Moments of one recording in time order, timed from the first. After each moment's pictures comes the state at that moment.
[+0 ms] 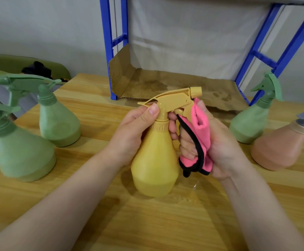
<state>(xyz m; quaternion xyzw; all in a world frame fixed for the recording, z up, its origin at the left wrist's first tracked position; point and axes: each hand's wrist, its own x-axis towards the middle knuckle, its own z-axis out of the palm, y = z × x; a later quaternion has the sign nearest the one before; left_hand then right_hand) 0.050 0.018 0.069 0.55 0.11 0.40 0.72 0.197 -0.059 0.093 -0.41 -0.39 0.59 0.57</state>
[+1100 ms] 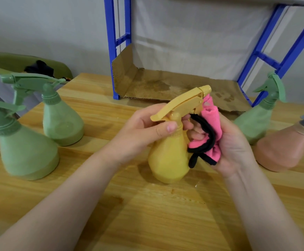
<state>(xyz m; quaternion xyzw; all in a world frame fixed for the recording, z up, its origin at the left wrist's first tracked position) 0.046 0.028 0.070 0.68 0.04 0.36 0.64 0.210 -0.051 0.084 -0.34 -0.30 0.59 0.67</state>
